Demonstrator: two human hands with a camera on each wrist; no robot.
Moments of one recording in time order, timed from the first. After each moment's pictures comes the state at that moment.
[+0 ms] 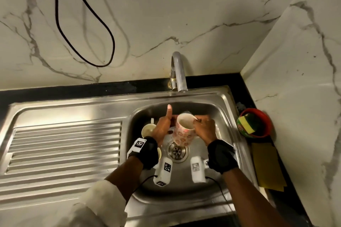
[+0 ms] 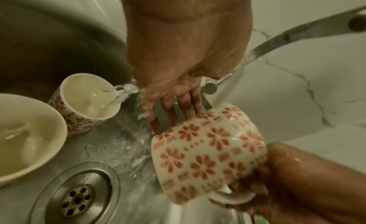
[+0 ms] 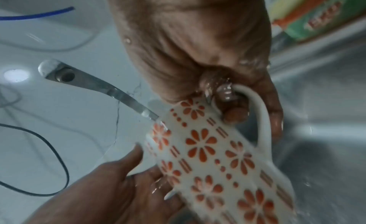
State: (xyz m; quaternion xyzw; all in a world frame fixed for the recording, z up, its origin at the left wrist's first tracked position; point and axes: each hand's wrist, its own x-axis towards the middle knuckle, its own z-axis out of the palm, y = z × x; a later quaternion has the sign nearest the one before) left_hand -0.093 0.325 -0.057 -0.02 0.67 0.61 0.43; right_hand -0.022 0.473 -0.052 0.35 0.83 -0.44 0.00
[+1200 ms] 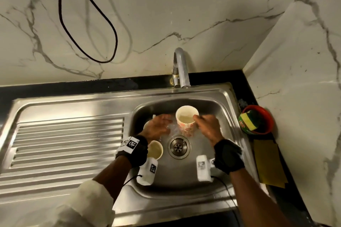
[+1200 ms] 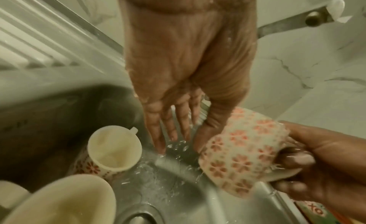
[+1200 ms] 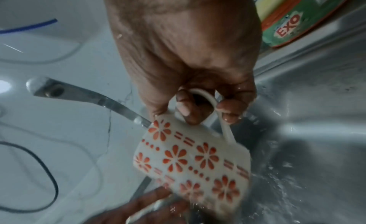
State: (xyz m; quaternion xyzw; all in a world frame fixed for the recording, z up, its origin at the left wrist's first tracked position) left_hand -0.104 0.282 -0.078 0.12 0.73 0.53 0.41; right_hand -0.011 0.474 -0.066 0.34 0.81 -0.48 0.02
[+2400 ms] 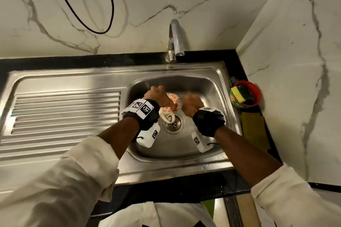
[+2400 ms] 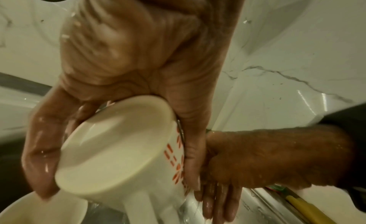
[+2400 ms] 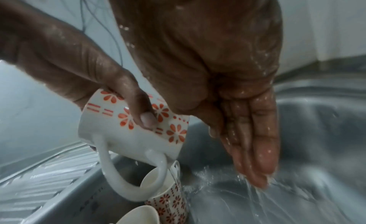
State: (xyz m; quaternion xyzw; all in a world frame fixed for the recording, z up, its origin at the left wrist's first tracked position) left_hand -0.073 0.317 -0.012 0.12 0.94 0.14 0.30; right_hand 0.001 0.440 -0.038 0.20 0.94 -0.20 0.21
